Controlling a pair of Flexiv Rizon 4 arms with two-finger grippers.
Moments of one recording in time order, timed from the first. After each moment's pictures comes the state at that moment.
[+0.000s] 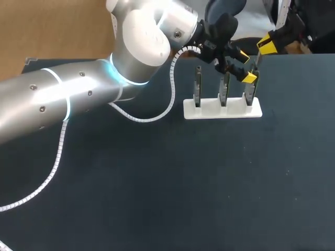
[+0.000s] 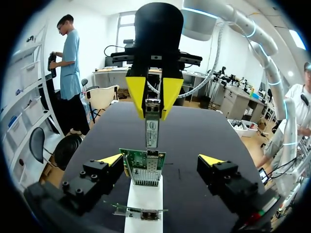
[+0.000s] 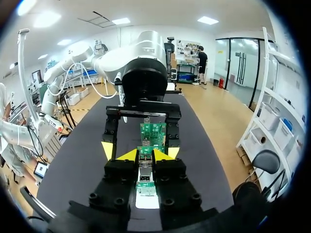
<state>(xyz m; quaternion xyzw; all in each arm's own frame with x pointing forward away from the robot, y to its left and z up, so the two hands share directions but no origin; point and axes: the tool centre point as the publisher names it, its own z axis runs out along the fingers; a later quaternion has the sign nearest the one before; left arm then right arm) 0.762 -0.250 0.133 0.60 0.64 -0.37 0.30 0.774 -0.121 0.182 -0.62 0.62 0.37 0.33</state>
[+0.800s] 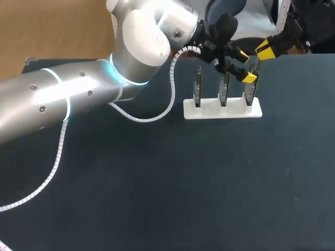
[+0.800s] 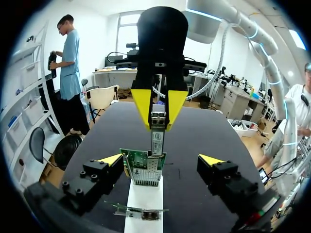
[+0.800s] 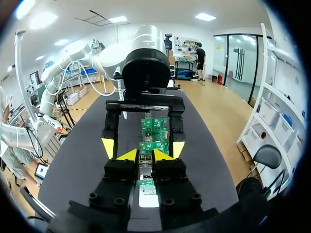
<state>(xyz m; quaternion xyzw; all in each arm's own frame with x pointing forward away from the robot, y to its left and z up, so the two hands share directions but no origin) 0.762 -0.250 0.133 0.60 0.64 -0.37 0.30 0.768 -0.119 0.171 -0.61 0.63 0.36 0.32</state>
